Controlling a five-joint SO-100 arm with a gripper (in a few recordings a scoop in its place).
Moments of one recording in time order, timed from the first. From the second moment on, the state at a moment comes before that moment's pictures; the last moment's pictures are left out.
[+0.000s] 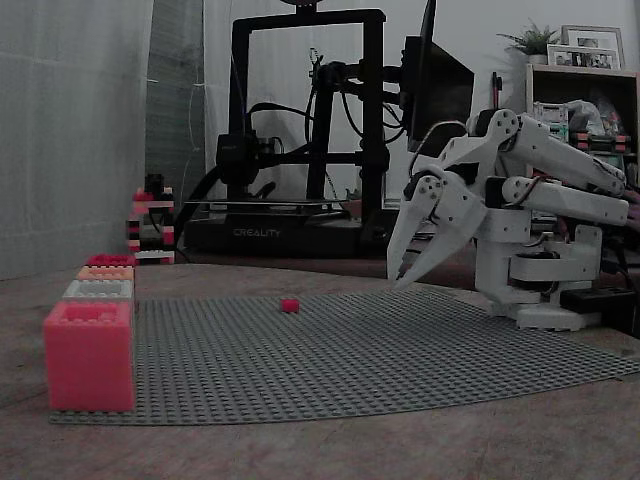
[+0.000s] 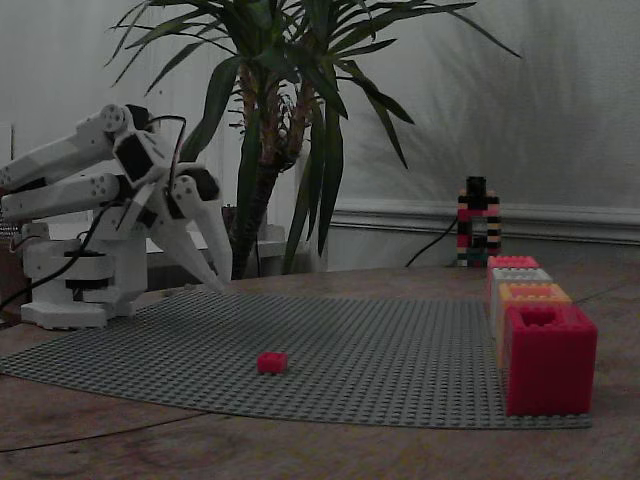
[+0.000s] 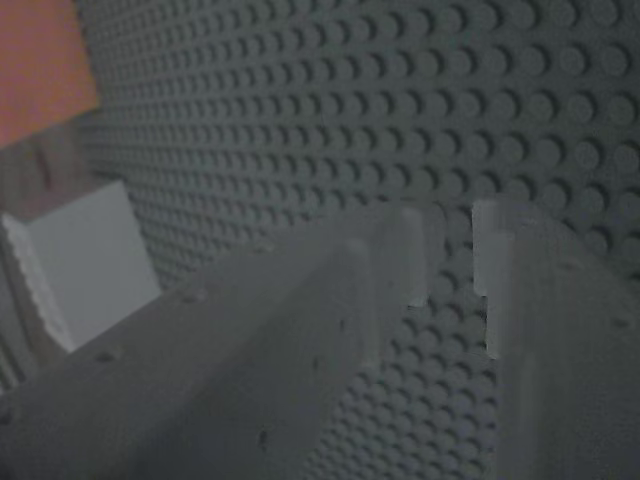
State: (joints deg) arm -1.4 183.9 163.9 79.4 -2.6
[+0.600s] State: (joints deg) arm -1.4 171.9 159.7 75.5 -1.8
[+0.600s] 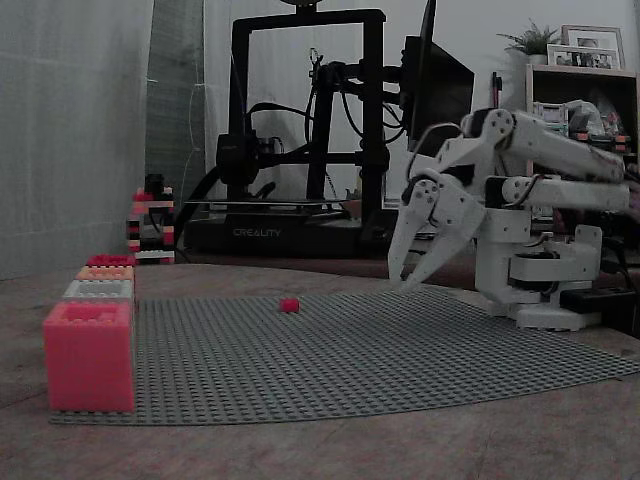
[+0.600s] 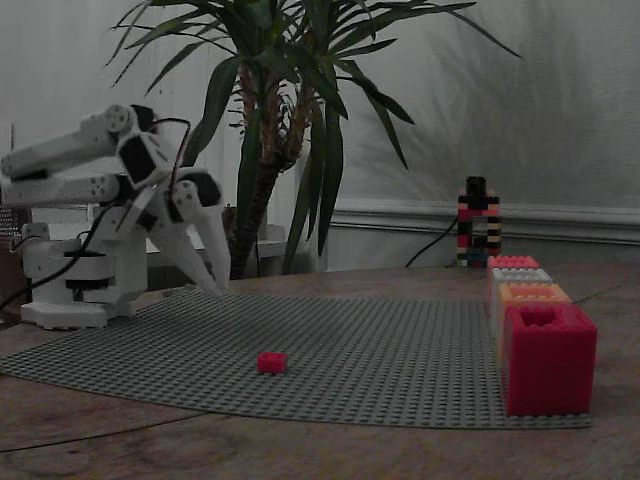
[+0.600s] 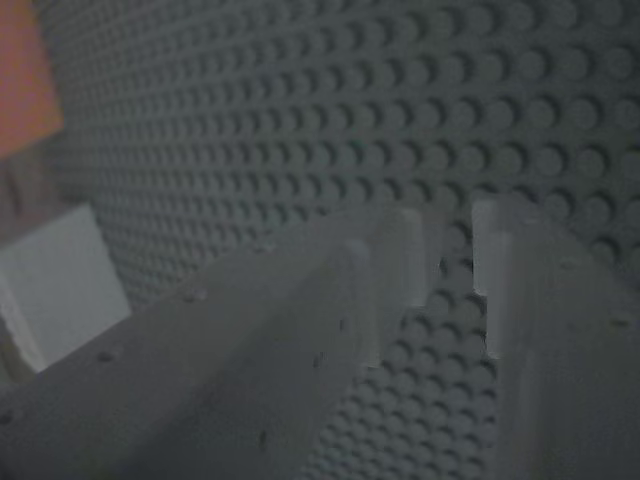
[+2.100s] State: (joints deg) arm 21.5 76.6 93.5 73.3 -32.7
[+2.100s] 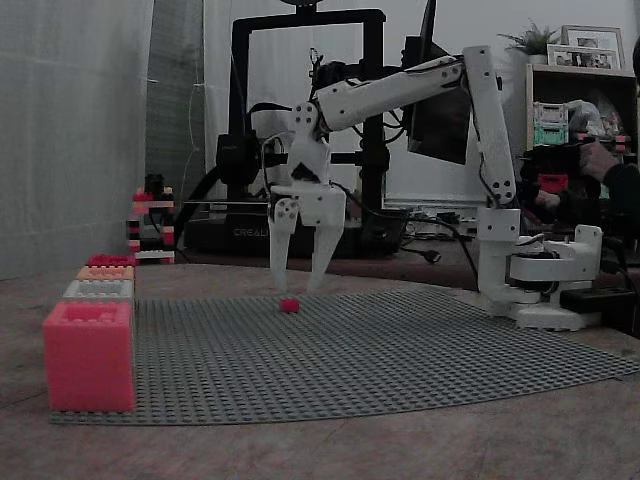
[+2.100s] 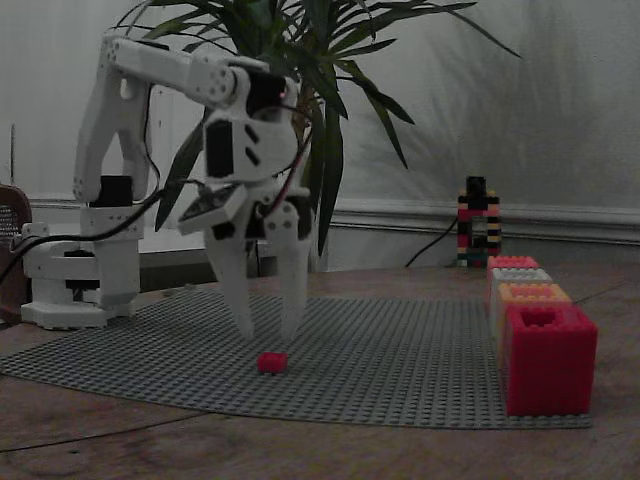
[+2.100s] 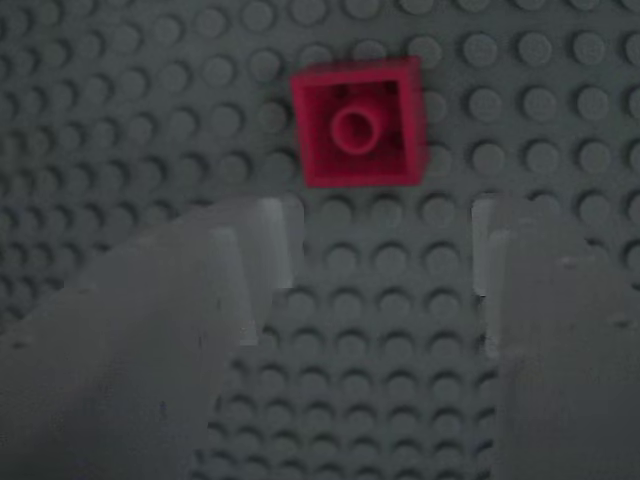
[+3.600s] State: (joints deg) arm 22.2 65.4 69.1 72.9 -23.5
